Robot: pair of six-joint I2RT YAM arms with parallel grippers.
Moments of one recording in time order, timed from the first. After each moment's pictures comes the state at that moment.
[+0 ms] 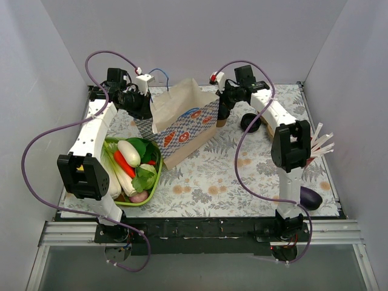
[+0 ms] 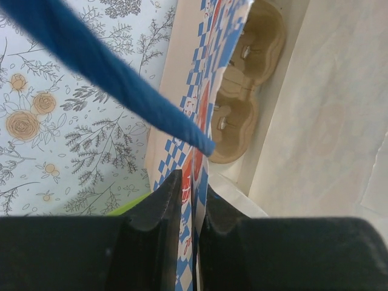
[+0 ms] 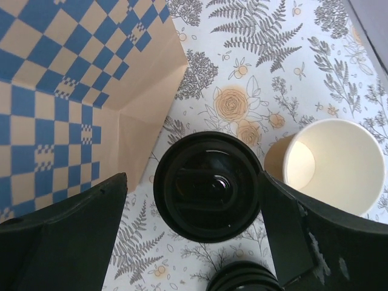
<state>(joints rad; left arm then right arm) -0.11 1.69 1.71 -0.95 0.50 0.30 0.32 2.12 1.93 -0.63 -0.58 -0.61</state>
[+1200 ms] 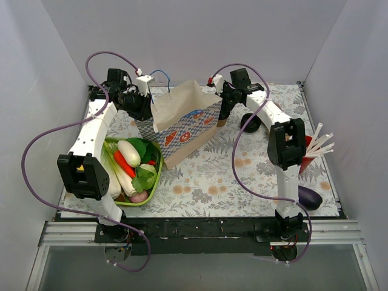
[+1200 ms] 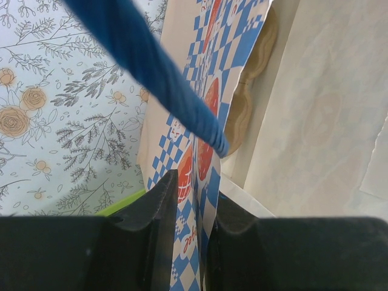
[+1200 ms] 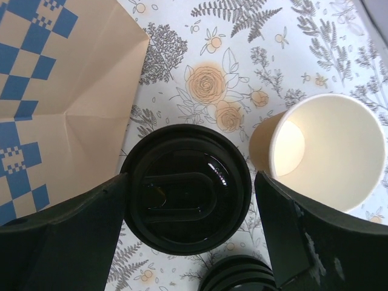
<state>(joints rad) -0.11 1.69 1.71 -0.97 0.52 0.30 0.35 2.18 1.94 -0.60 -0.43 -0.57</state>
